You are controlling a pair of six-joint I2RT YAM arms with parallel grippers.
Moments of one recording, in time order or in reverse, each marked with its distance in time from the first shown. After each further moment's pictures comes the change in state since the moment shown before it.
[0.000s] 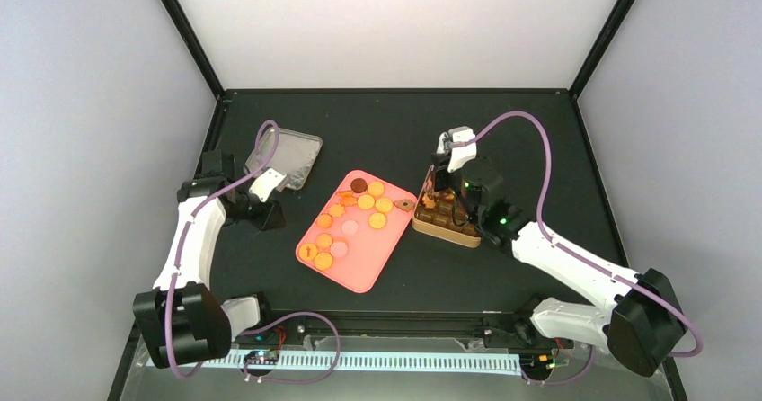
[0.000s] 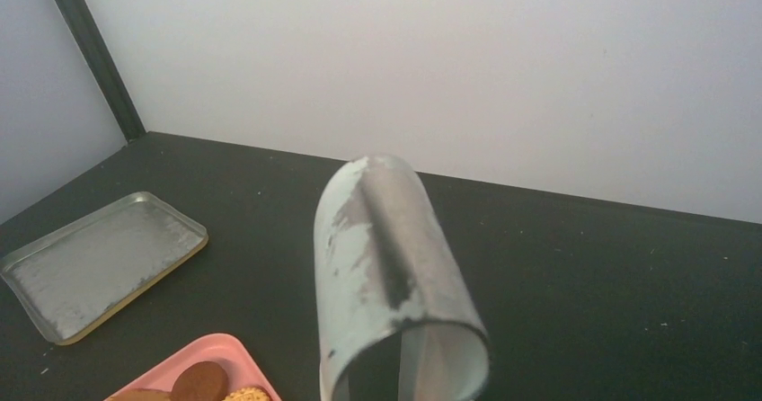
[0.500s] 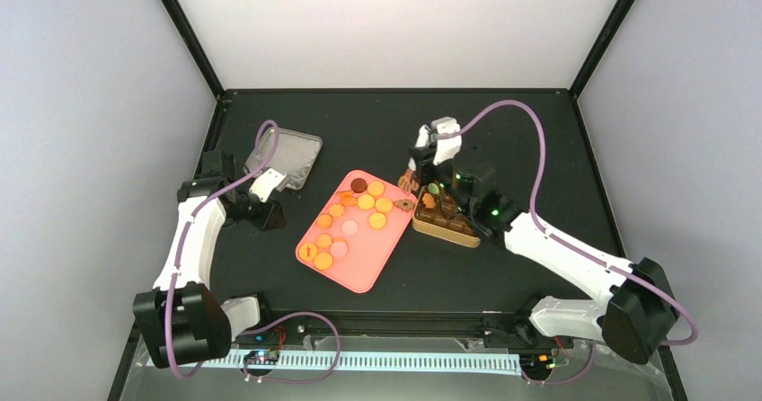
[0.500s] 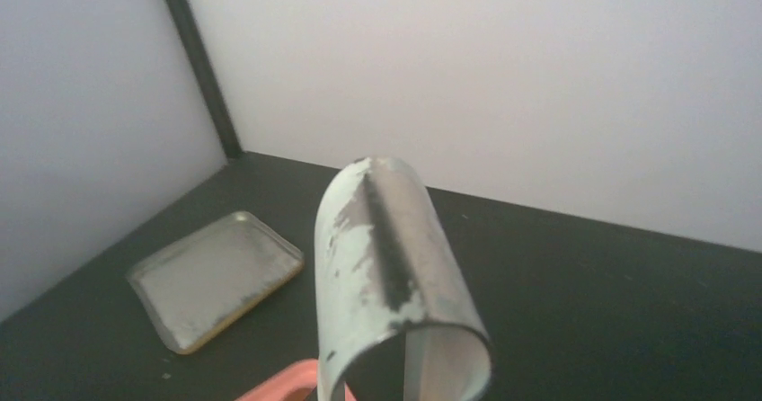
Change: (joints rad) left arm 0.000 0.000 0.000 -0.002 0.010 0.000; right arm 0.029 0.041 0.076 0.001 -0.122 0.034
